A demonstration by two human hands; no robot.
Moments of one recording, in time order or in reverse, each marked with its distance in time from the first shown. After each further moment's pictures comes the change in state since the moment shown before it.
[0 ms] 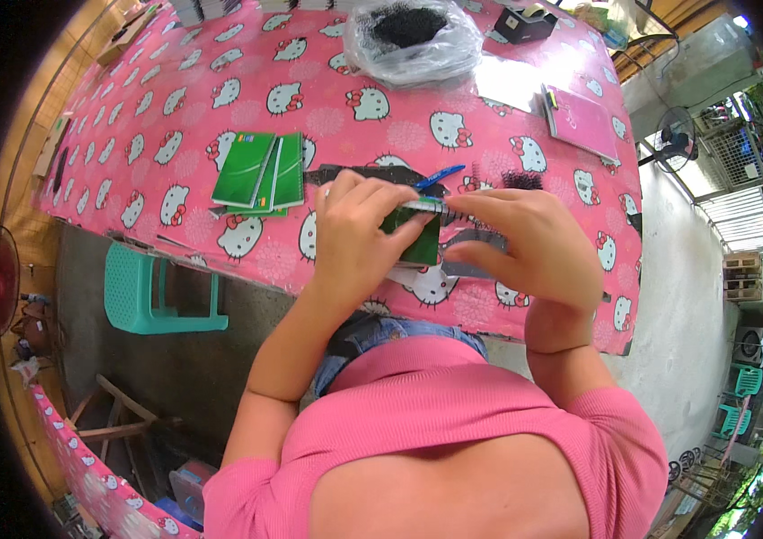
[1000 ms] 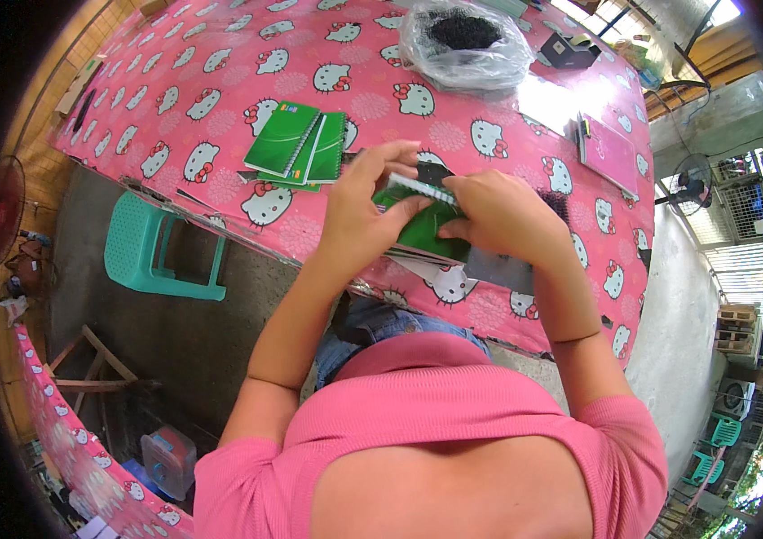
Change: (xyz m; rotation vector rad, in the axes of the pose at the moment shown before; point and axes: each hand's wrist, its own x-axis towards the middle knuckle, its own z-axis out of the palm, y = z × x) left_hand -0.013 -0.030 -0.018 -0.598 0.035 -0.283; right_hand 0.038 -0.019 0.018 -0.085 -0.198 0.012
